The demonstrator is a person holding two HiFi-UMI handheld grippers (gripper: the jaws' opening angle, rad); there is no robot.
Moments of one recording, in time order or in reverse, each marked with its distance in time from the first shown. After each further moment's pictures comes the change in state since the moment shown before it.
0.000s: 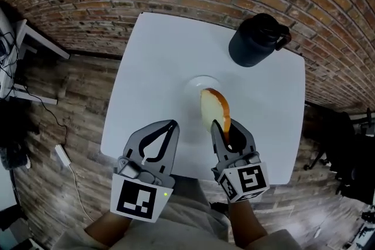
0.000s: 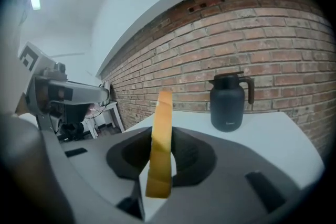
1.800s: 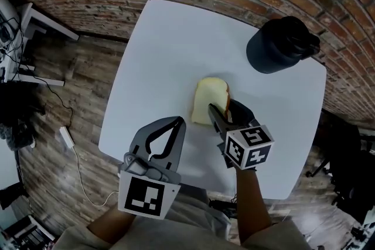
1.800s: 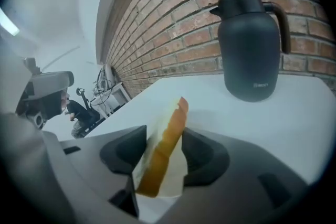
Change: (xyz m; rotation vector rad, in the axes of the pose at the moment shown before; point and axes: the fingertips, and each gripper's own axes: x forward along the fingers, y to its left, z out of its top) left arm 0.060 0.021 -0.031 -0.027 0.125 0.071; right arm 0.114 -0.048 -0.075 0.119 0.345 0.179
